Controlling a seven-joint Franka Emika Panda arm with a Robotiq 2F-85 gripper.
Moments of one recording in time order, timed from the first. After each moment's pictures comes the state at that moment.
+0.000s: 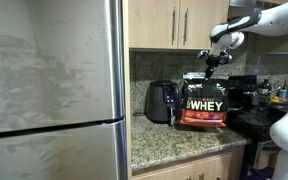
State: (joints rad) arm -0.10 -0.27 -0.12 -1.99 0.29 1.73 1.93
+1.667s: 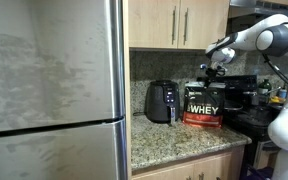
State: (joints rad) arm -0.17 0.10 -0.20 -1.79 0.34 1.91 1.73
